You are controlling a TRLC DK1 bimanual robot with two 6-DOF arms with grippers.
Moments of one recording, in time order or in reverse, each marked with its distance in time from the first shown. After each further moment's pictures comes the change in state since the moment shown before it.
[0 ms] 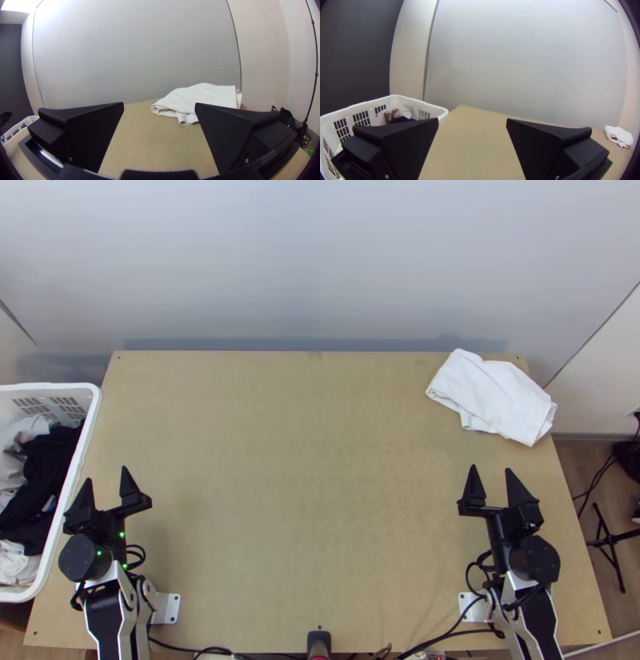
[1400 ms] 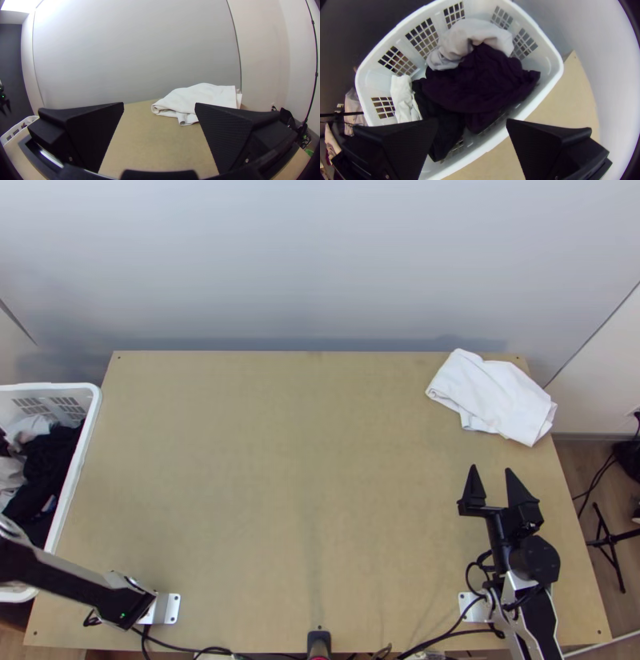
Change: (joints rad) left arm 0.645 1.816 1.749 -1.117 0.042 0.178; right arm 0.000 0.000 0.000 0.000 0.000 0.000
